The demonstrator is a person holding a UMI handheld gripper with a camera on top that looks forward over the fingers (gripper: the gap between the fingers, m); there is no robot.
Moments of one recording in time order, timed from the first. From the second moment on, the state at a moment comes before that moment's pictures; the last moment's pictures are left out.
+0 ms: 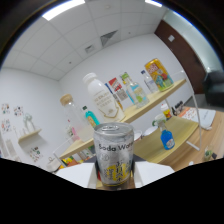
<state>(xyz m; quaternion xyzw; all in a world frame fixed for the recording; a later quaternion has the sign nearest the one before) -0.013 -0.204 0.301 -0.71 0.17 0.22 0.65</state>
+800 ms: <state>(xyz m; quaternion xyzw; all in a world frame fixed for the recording) -0.093 -0.182 0.072 -0.82 -0.03 0.07 0.57</state>
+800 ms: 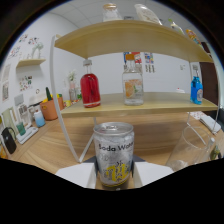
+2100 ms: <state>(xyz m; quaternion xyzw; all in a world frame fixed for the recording) -0.034 -0.357 0.172 -0.85 -0.04 -0.01 0.53</state>
